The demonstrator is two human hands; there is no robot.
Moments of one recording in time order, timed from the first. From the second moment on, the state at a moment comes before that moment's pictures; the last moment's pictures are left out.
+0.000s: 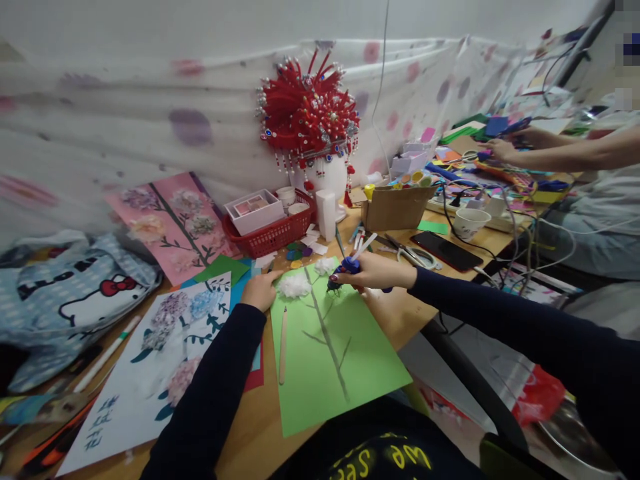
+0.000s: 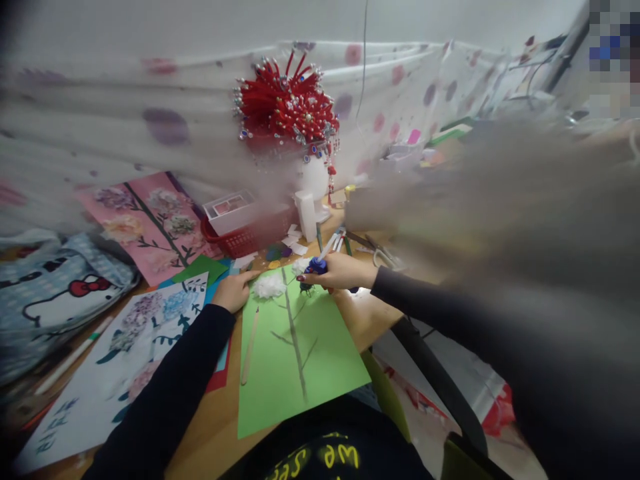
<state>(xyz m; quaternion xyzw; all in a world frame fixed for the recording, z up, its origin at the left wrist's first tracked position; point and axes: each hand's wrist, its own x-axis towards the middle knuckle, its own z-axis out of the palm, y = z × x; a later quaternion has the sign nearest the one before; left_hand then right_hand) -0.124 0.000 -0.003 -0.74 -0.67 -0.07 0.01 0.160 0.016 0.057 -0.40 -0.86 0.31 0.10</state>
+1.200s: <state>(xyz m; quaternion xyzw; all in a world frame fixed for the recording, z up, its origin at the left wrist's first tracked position) -0.123 0.001 -0.006 -0.74 -0.67 -0.07 0.01 0.172 0.021 0.070 -0.45 -0.84 0.28 0.07</state>
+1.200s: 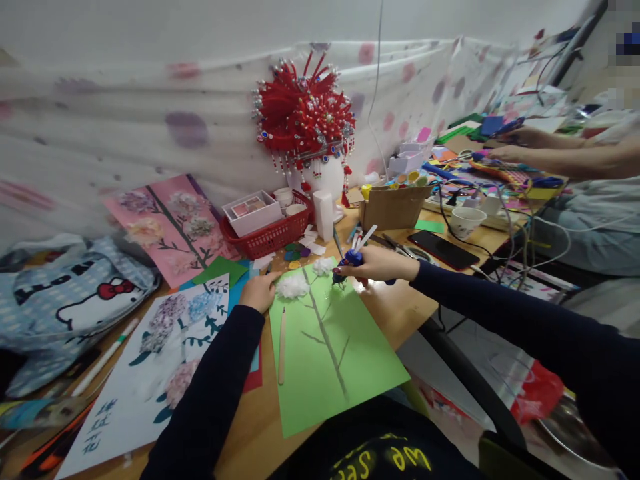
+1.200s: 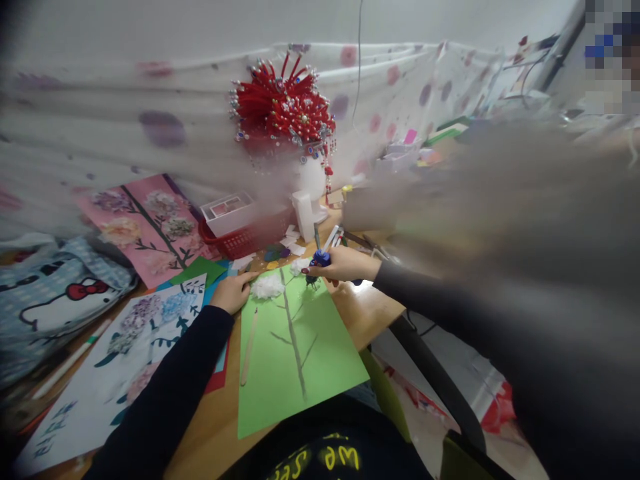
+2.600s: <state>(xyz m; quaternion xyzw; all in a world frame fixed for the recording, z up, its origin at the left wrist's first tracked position) -0.123 0.000 -0.005 -0.75 -0.66 -0.05 0.01 0.189 0.003 0.078 -0.49 -0.82 0.28 0.06</state>
